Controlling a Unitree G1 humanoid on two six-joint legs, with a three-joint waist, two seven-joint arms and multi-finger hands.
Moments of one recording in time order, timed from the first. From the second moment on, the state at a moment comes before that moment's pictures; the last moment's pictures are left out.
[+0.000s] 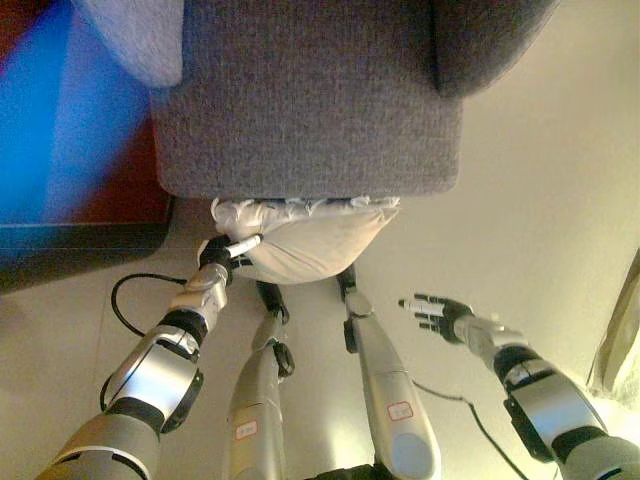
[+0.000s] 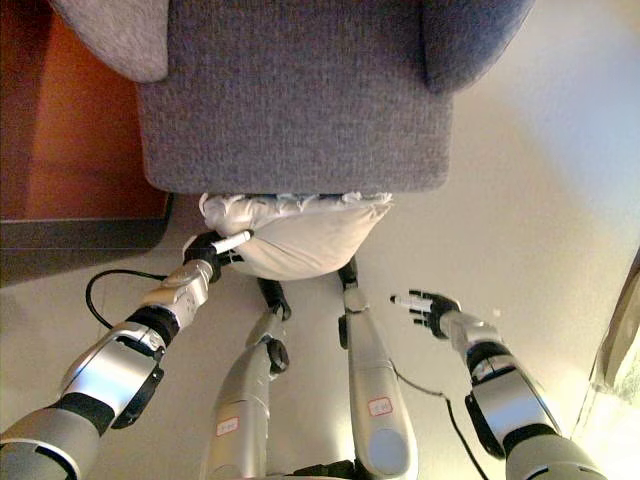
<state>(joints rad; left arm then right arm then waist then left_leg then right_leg) -0.81 0.40 -0.44 1.18 -0.80 0.01 0.14 -0.61 -0.42 0.33 1.26 0.49 0.21 0.16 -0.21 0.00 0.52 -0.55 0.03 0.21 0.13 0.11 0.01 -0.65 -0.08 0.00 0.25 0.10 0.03</state>
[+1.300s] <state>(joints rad) -0.57 0.74 -0.58 0.72 -0.32 0.15 -0.26 -0.09 -0.42 0.13 1.26 0.34 0.23 0.19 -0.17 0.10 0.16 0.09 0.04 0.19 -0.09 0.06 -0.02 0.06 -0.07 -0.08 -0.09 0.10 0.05</state>
